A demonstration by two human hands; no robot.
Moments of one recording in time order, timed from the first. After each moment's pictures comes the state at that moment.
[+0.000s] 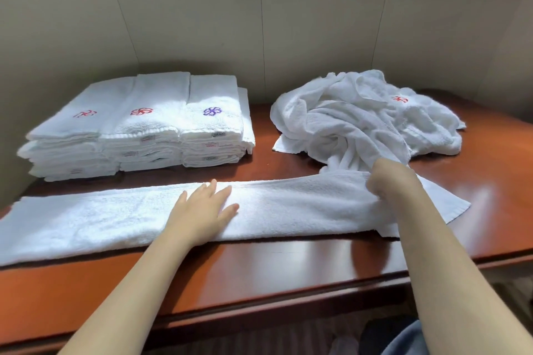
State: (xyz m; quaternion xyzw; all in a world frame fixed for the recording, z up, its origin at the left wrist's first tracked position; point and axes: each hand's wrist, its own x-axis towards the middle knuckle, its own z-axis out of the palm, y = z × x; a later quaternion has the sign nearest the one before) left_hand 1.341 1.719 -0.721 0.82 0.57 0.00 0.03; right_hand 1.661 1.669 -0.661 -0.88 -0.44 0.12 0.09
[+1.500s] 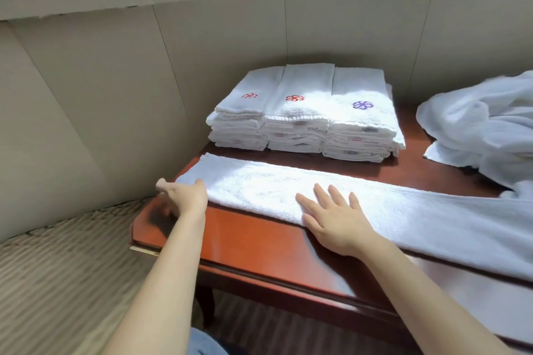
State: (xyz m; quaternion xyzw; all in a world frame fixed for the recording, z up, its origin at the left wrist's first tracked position) left_hand 1.104 1.702 -0.724 0.17 0.79 0.57 0.16; right_hand 1.378 1.700 -0.743 -0.52 -0.85 0.07 0.02
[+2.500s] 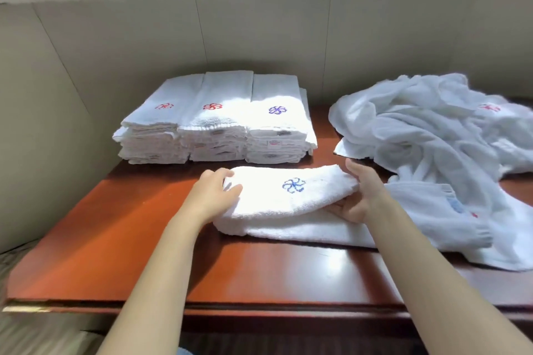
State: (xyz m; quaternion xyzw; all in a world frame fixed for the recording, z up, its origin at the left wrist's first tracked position) left_hand 1.258 1.715 -0.682 0.68 0.68 0.21 0.21; right_hand 1.524 1.720 -0.693 -0.49 -0.11 0.69 0.52
